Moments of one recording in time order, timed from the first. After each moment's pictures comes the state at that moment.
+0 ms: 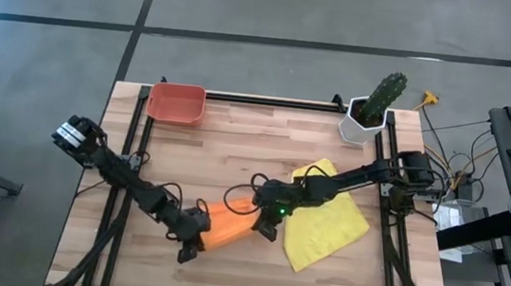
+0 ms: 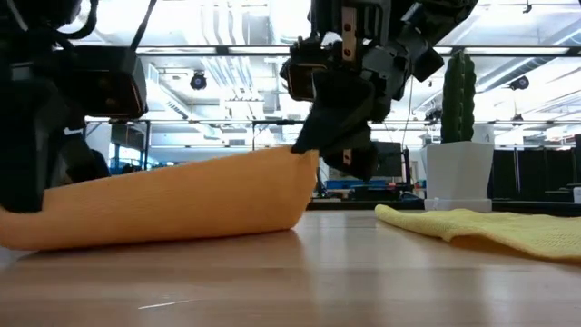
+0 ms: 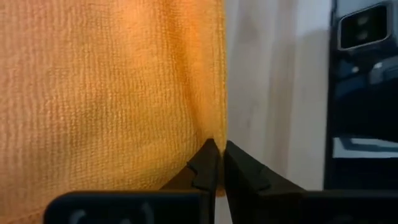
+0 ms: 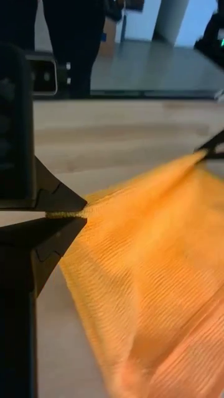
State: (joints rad) left arm -0.55 1.54 0.59 0.15 0.11 -0.92; right arm 0.14 1.86 1.07 0.00 -0.36 0.62
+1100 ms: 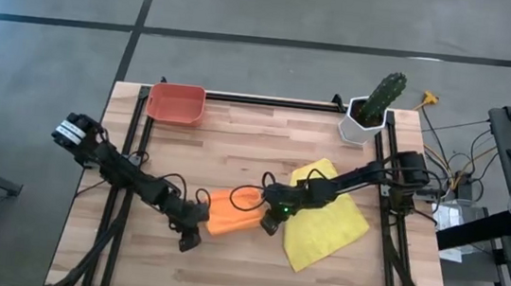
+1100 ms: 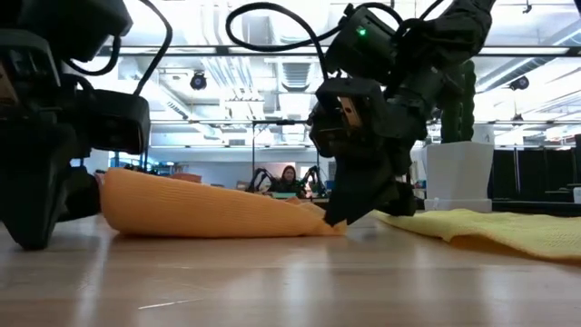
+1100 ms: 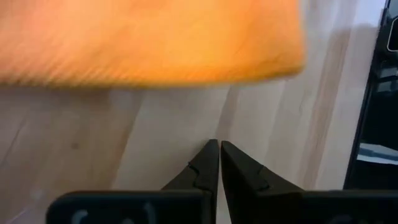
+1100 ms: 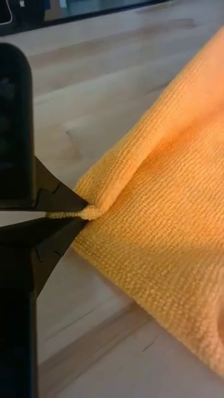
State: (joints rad) left arm -0.45 1.53 0.52 0.12 0.21 -0.96; right arm 0.14 1.92 0.95 0.04 -0.22 0.82
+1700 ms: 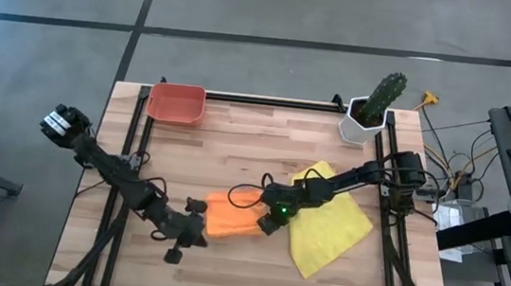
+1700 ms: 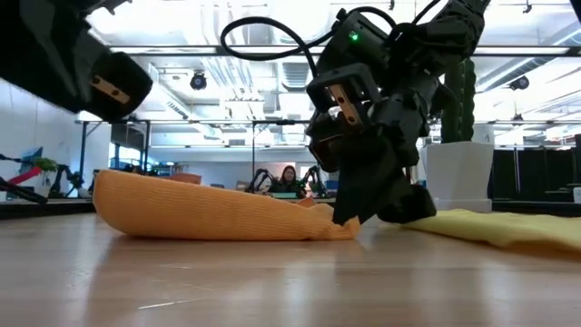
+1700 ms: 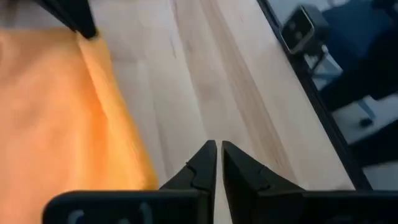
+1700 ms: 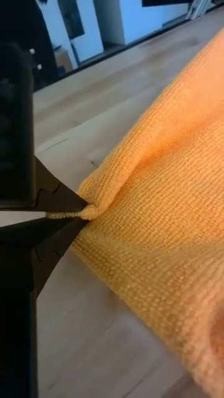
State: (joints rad) left arm -0.60 1.35 0.65 0.03 -0.11 -0.38; right arm 0.13 1.93 0.98 0.02 -0.40 1.02
